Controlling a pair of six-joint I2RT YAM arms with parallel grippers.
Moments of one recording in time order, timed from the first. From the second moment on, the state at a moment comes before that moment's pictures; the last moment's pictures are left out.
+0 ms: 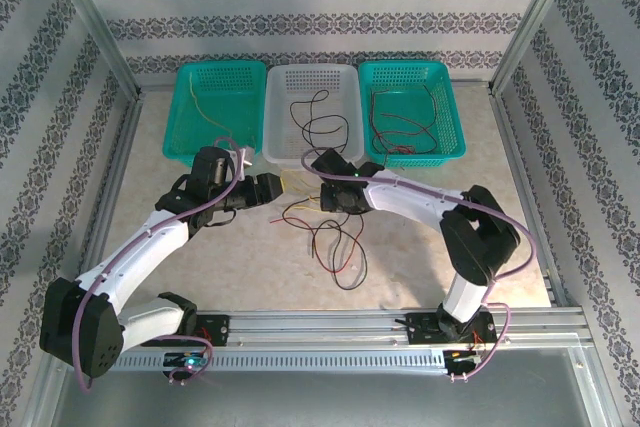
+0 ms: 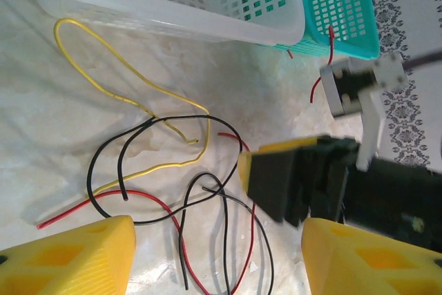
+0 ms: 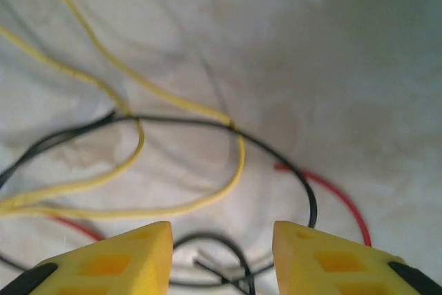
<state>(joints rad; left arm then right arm) -0.35 1.14 0.78 -0.32 0.44 -0.64 0.74 1.76 1.20 -0.62 0.14 0.71</state>
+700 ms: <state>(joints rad) -0.35 1.08 0.78 -0.35 0.39 -0.63 0.82 1.92 1.39 -0.60 0.13 0.58</state>
